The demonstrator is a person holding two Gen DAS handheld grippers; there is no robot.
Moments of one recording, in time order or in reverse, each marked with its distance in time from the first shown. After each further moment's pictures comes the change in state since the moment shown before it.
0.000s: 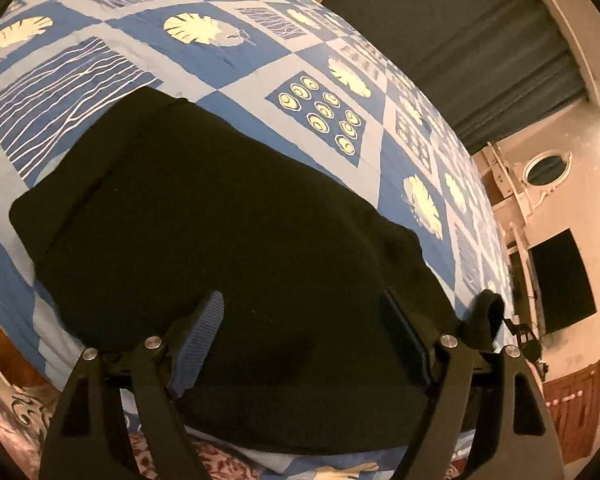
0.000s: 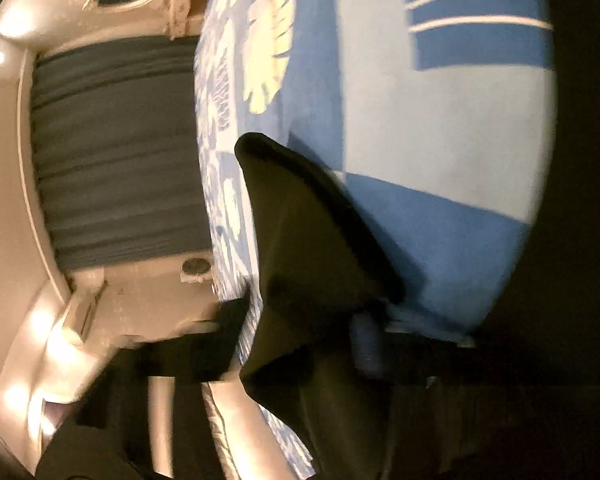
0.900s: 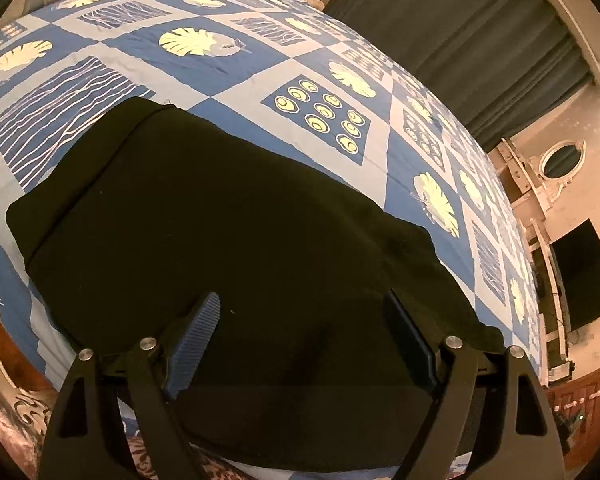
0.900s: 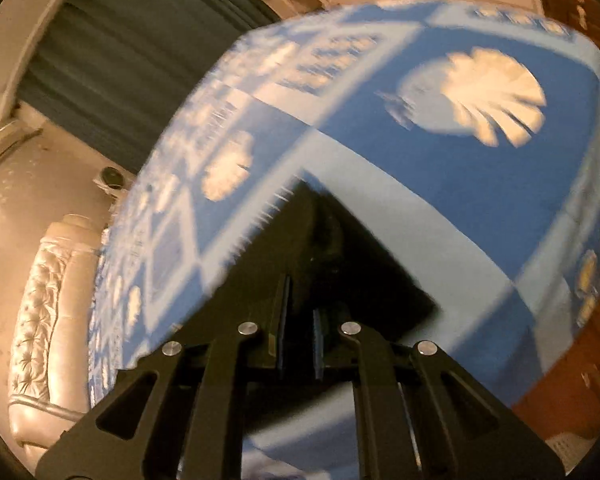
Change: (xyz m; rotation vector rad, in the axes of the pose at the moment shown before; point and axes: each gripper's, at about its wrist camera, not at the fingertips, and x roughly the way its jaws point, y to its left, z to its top) left arm 0.011 -0.018 -0.009 0.043 -0.045 0.086; right arm -0.251 -0.012 0.123 -0.640 -0.044 -0.363
